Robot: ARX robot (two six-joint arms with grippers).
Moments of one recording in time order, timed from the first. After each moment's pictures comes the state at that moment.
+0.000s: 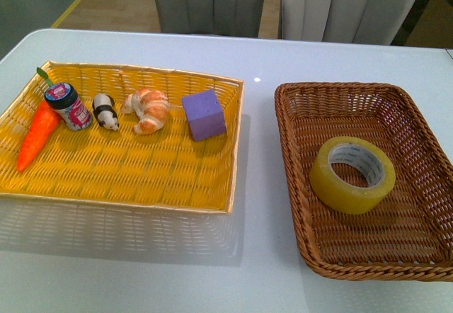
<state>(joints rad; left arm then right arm) 0.00 0.48 0.01 0.48 0.00 -0.01 0.00 0.01 0.02 0.00 0.00 -0.01</state>
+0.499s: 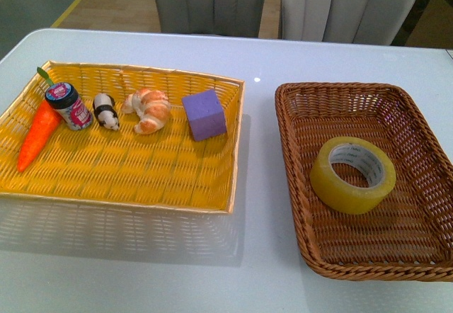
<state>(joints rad) 0.00 0.28 0.01 0.28 0.00 -0.01 0.00 0.01 0.02 0.00 0.00 -0.01</state>
